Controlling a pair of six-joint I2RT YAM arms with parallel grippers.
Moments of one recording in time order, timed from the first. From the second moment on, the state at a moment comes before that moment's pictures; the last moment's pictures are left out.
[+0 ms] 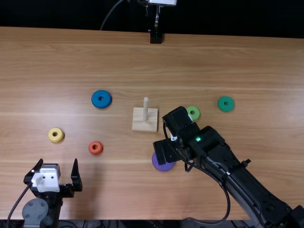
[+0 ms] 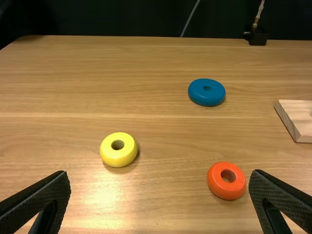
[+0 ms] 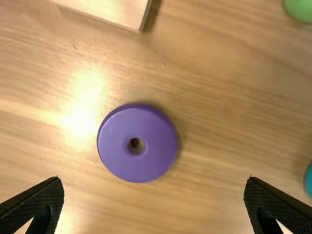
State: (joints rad) left arm -0.03 0.01 0.10 -0.37 -0.03 -0.05; right arm 0.57 1.59 1.21 -0.91 -0.01 0.27
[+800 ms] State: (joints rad) left arm -0.03 0.01 0.10 -0.37 -0.03 -0.05; right arm 0.64 1.70 1.14 -0.79 -0.01 0.27
